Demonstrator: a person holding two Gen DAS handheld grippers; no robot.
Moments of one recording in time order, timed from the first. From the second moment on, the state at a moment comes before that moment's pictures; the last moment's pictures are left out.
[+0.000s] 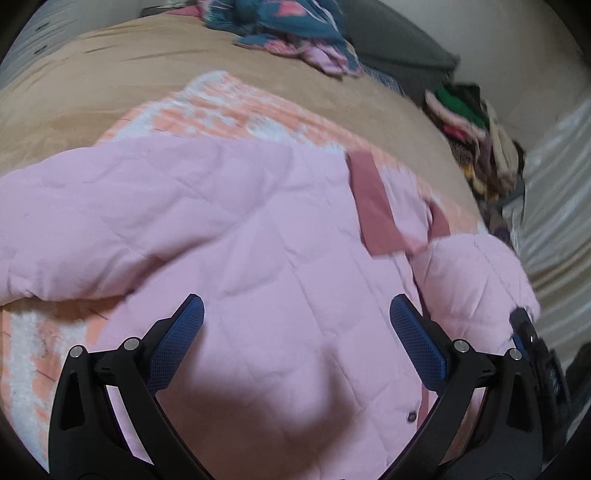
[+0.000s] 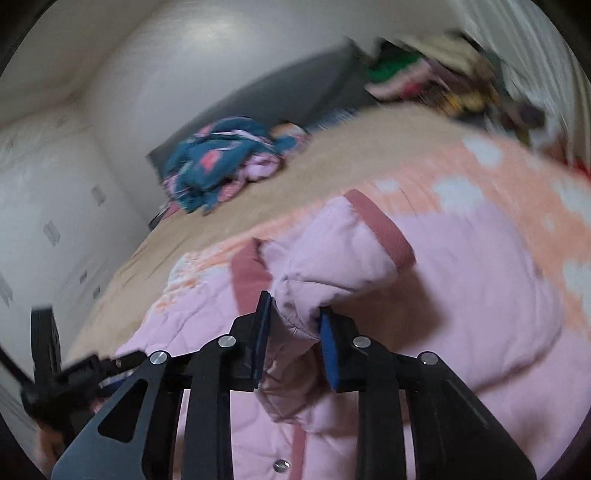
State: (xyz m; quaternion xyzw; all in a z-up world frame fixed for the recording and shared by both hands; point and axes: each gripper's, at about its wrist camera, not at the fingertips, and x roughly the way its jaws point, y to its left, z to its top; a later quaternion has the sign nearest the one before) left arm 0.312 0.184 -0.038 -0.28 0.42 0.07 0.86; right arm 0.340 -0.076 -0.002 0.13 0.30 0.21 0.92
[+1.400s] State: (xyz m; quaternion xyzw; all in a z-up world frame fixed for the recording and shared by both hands) left arm 0.331 0.149 -0.081 -0.30 0.43 -0.02 0.85; right arm 0.267 -0.111 -0.043 -0.02 0.38 0.19 0.91
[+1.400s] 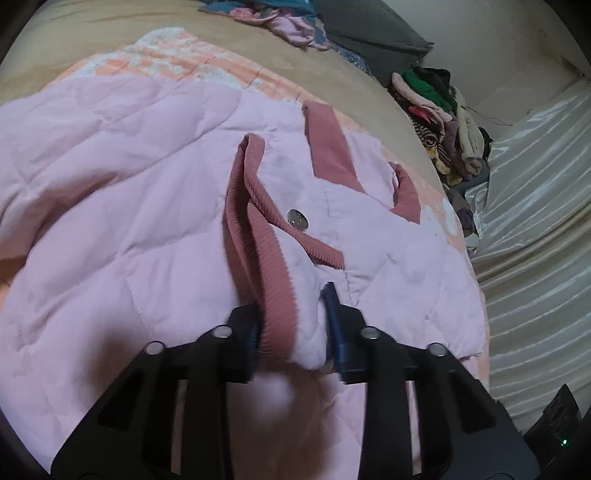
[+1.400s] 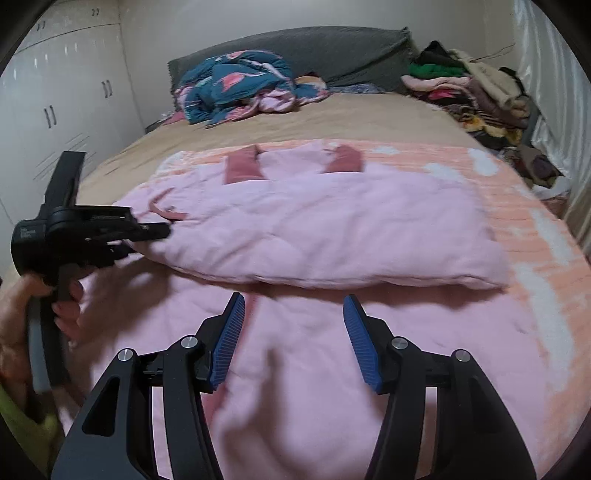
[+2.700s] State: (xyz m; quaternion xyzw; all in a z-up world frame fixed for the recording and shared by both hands) left arm 0.322 0.164 -0.073 -0.21 0.45 0.04 0.87; right arm 0.376 -0.187 -0.066 0.04 0.41 0.10 0.90
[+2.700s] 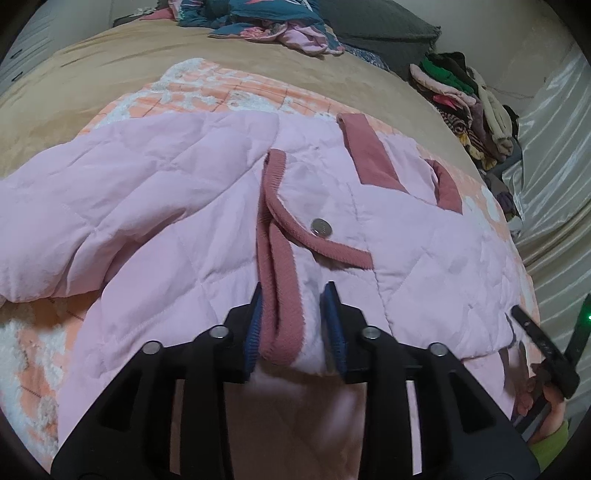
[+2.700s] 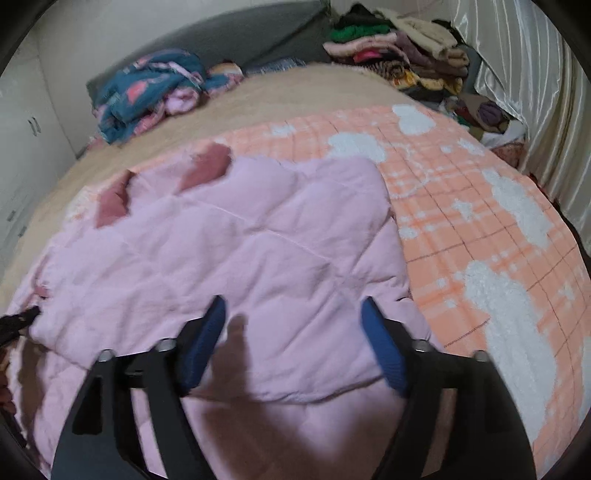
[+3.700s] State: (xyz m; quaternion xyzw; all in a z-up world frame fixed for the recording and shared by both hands) left arm 0.280 0.195 -0.018 -0.21 0.40 0.05 0.89; right arm 0.301 -0.091 0.031 0.04 0.34 0.21 0.92
